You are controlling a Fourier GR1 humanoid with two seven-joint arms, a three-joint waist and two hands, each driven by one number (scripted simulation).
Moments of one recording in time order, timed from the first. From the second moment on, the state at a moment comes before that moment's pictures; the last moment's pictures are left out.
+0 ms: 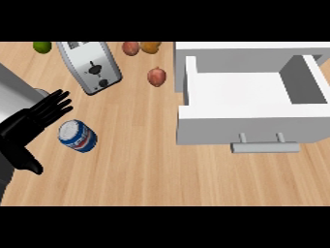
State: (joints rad) left arm -0.34 0.43 0.19 -0.96 0.35 -0.84 -0.05; right arm 0.44 -0.11 -0.60 -2.14 -0.45 0.43 0.09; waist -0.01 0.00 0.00
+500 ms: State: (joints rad) left arm -0.42 0.45 0.18 -0.65 0.11 -0.79 -0.32; right arm 0.45 -0.07 -0.63 -2.19 -0.46 0.46 0.12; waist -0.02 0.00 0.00
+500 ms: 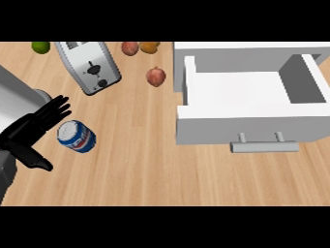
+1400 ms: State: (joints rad) left arm -0.51 0.43 0.12 -0.31 -0.06 -0.70 -0.54; right arm 0.43 -0.08 -0.68 -2.17 -0.50 0.50 0.15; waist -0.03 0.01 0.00
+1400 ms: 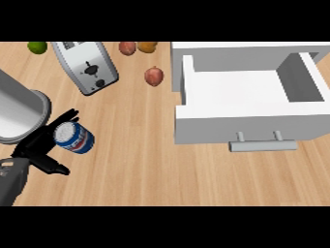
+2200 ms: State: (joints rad) left arm -0.60 0.37 0.14 -0.25 -0.01 -0.78 -0.46; right arm 0.45 -0.06 -0.68 -2.22 -0.54 0.51 0.19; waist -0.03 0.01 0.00
